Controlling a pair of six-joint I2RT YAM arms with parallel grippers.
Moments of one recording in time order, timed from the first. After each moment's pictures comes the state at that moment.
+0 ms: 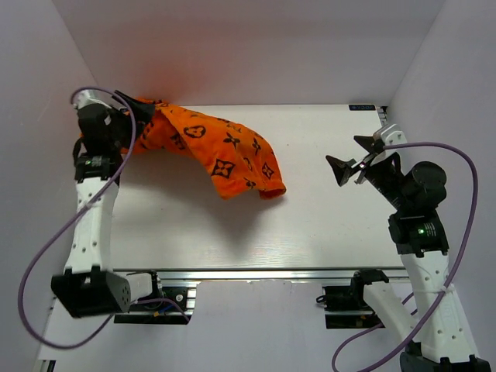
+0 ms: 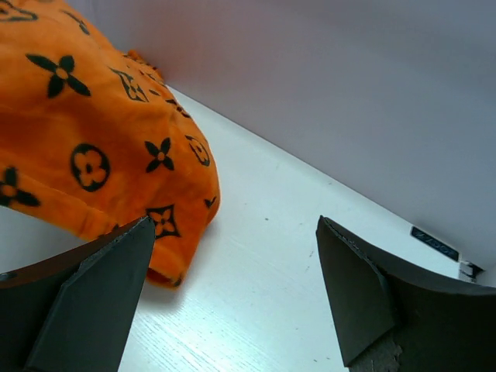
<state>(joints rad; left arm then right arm) 0.11 1.27 1.27 -0.27 0.19 -0.86 0.14 0.70 0.98 -0.19 -0.49 -0.16</state>
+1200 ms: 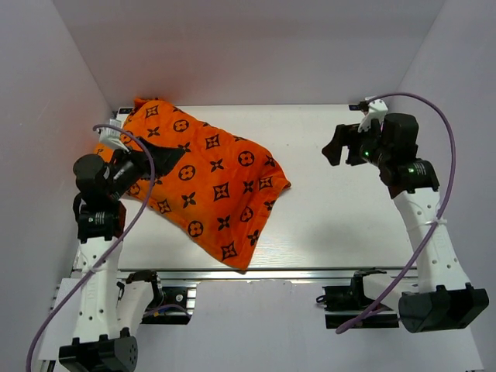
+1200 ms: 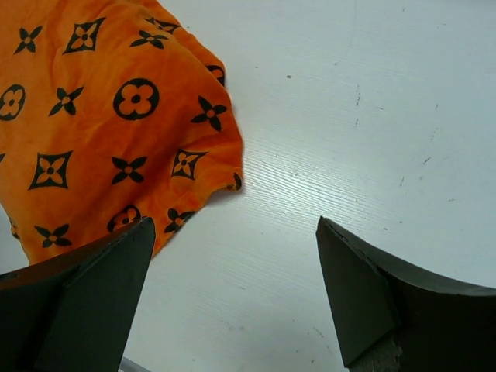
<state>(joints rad) 0.11 0.81 0.96 -0.19 0.67 -0.67 0.14 1.12 1.28 -0.62 -0.34 0.05</state>
